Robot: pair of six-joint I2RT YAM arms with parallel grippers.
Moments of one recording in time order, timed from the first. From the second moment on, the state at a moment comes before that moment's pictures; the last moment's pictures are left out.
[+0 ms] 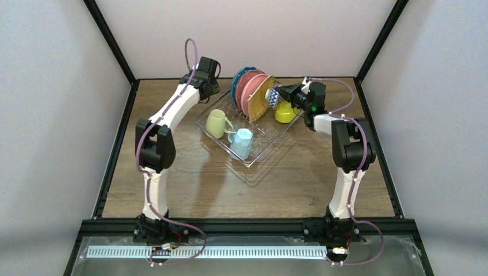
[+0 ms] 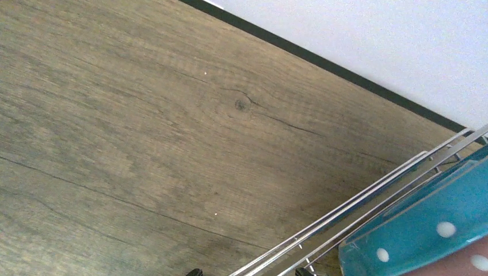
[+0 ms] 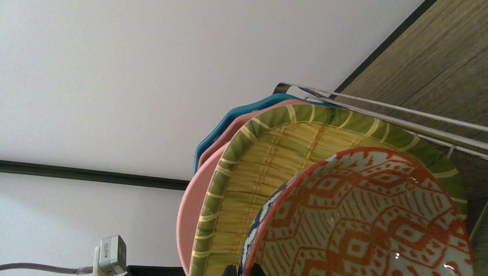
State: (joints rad) left arm -0.35 2.10 1.95 -0.73 -0.30 -0.67; right arm 0.12 2.01 1.18 0.70 -0.52 1.26
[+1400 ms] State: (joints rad) left arm -0.35 2.16 2.03 -0.74 -0.28 -0.67; right arm 0.14 1.87 1.21 0.23 -0.38 1.06
